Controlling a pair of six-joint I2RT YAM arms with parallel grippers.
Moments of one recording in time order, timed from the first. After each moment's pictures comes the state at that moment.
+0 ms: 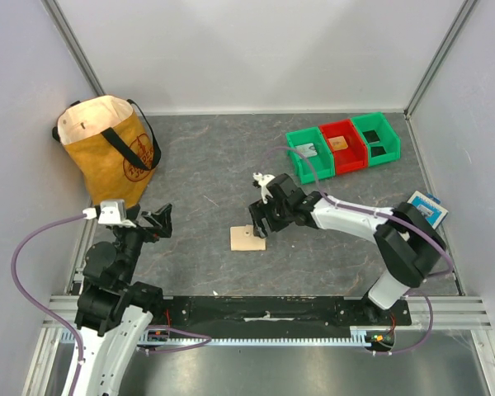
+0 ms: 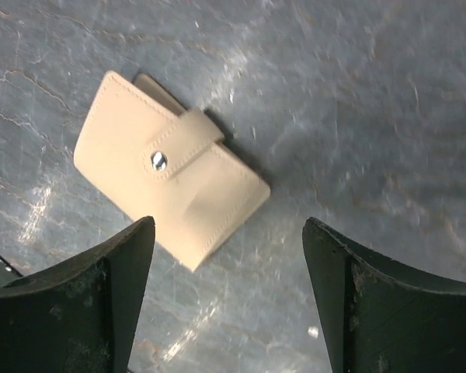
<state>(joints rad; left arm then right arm) -0.27 0.13 0.57 -0.42 -0.16 -0.24 0.77 1.61 0.94 -0.24 -0.14 0.29</state>
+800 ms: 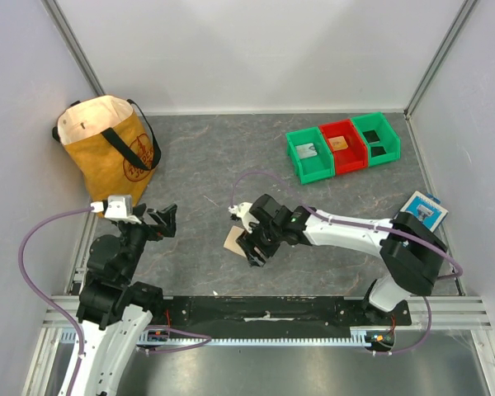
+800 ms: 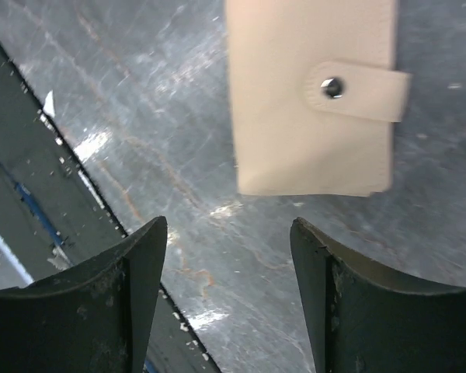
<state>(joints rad) -0.27 0.19 0.57 -0.43 -0.11 -0.24 0.98 1.62 0.98 -0.38 -0.29 0.09</state>
